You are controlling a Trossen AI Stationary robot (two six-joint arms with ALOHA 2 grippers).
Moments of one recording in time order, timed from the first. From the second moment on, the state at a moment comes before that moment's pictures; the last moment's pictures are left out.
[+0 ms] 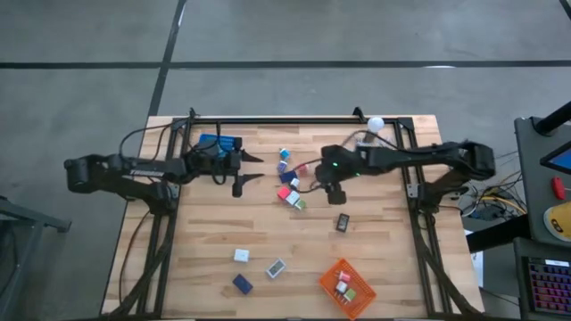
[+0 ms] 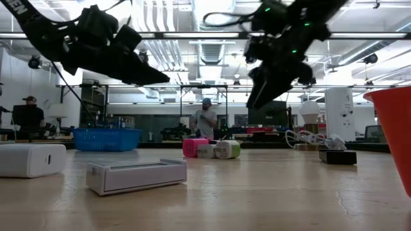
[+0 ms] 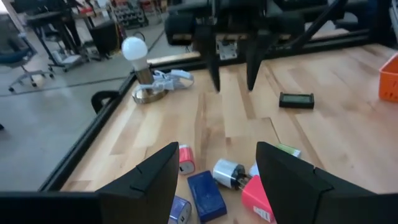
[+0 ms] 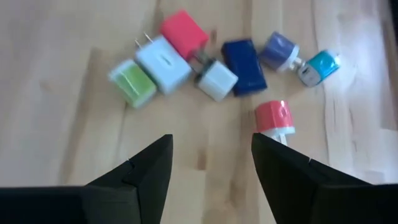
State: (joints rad) left arm 0.37 1.21 0.37 0.59 0.30 0.27; right arm -0.19 1.49 0.93 -0.37 -0.03 -0.31
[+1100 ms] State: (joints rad) left arm 0.37 1.16 0.29 0.70 0.29 0.22; right arm -0.39 2.01 1.41 -0.66 -0.21 -0.46
